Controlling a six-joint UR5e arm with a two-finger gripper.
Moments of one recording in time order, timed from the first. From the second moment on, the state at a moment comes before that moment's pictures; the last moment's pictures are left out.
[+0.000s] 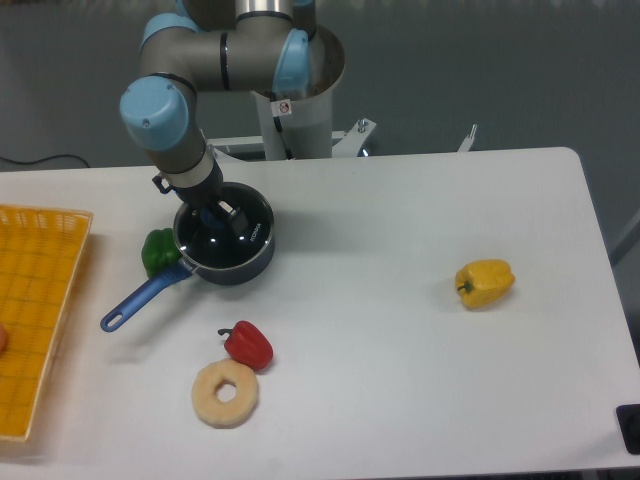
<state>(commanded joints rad) 2.08 -1.68 -1.95 -1.13 1.67 0.73</state>
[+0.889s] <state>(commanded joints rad) 2.28 -1.69 -1.82 -1.18 1.64 0.94</state>
